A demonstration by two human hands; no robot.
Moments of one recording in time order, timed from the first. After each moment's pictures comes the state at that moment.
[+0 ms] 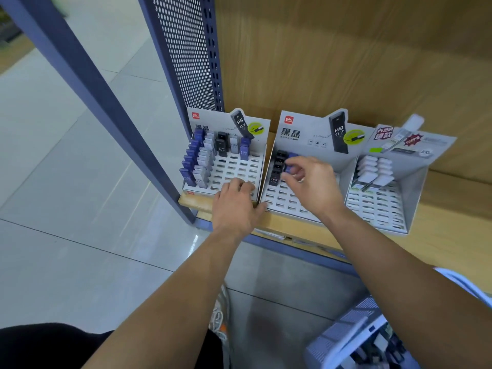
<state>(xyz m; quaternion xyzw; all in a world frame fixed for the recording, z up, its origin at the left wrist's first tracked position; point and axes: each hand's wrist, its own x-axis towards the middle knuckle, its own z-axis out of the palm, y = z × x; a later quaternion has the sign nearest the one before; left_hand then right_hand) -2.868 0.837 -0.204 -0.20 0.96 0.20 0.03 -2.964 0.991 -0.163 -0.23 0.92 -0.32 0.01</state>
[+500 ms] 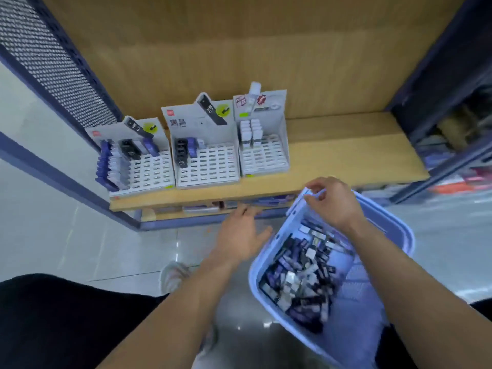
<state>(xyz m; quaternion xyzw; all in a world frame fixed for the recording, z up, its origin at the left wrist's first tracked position) -2.760 1.025 -0.135 0.03 0.95 0.24 0.17 -2.816 1.253 -0.119 0.04 0.95 -0.31 0.07</state>
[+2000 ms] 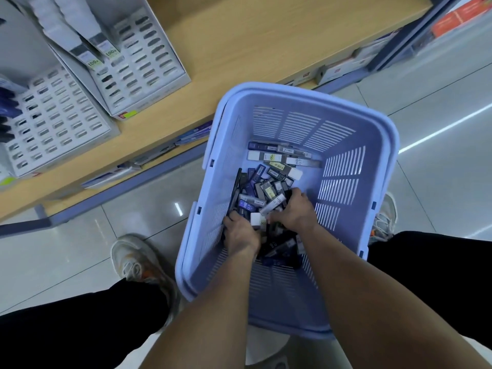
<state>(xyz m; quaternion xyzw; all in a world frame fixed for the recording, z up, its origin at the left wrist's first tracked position) -2.702 1.168 -0.367 -0.20 0.86 0.19 0.43 -2.703 1.314 -0.382 0.34 0.82 -0.33 0.34</state>
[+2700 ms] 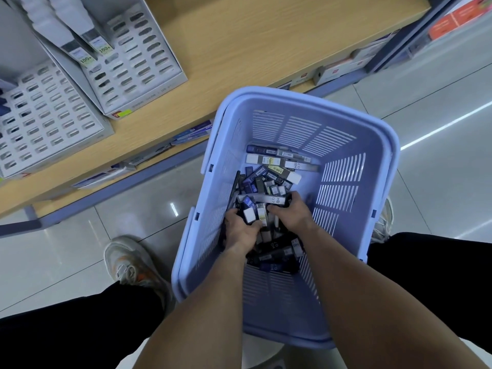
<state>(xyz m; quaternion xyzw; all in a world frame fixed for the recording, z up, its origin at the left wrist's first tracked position) -2.705 1.165 -0.386 -0.28 0.77 0.40 0.40 -2.698 1.315 -0.387 0.41 0.71 -0.48 0.31</state>
